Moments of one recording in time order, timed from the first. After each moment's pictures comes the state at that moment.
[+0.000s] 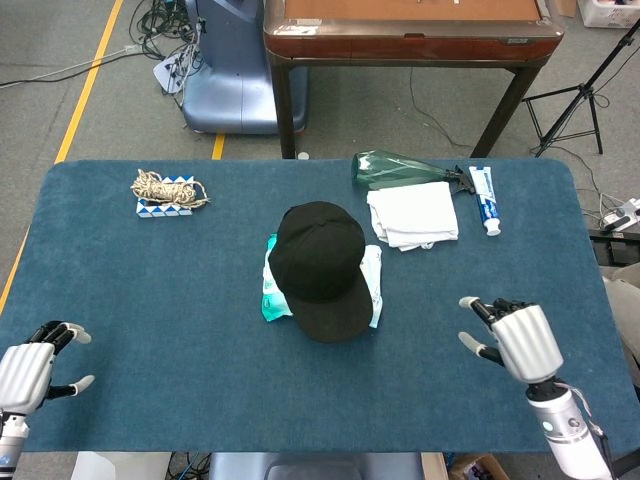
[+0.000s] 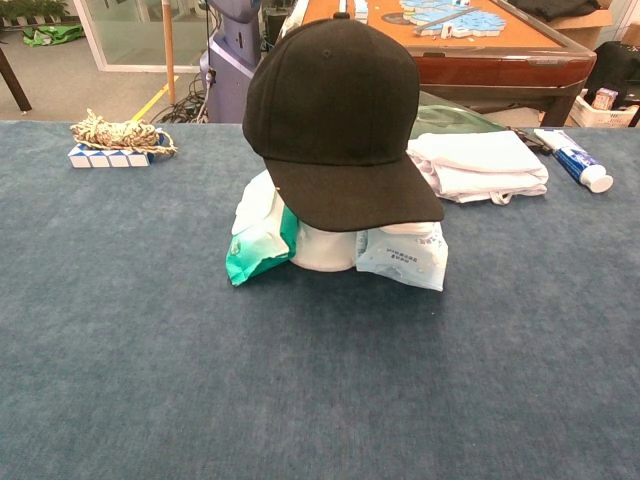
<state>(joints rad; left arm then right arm) -0.11 -1.10 -0.01 -1.64 1.47 1.42 0.01 0.22 -1.33 0.10 -1.49 -1.81 1.59 -0.19</state>
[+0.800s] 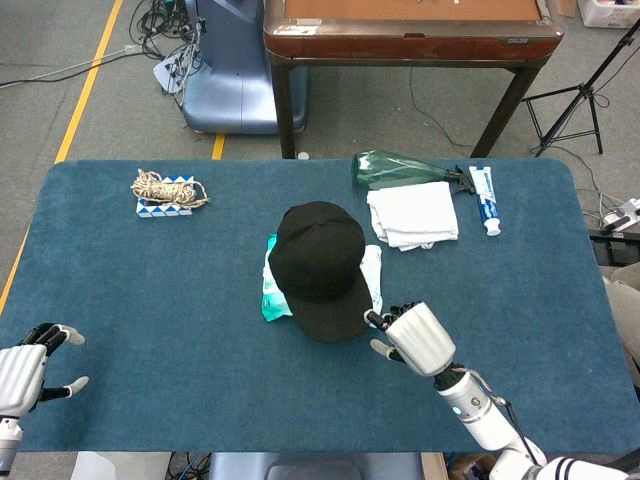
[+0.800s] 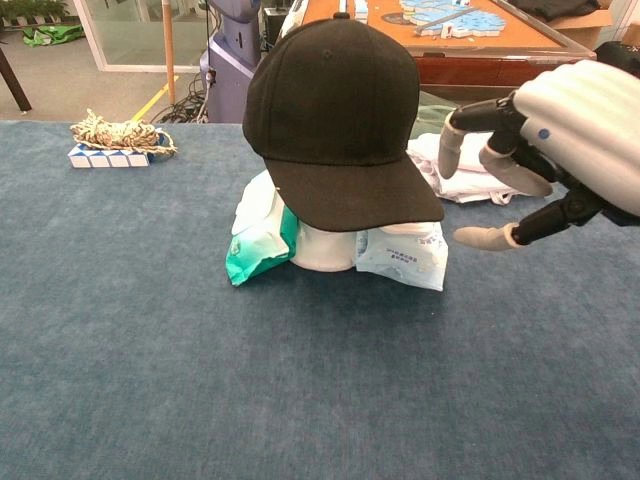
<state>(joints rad) -0.10 -1.08 -0.02 -1.66 1.46 1.42 0.00 0.42 -1.57 0.11 -1.47 -1.86 1.40 -0.33</state>
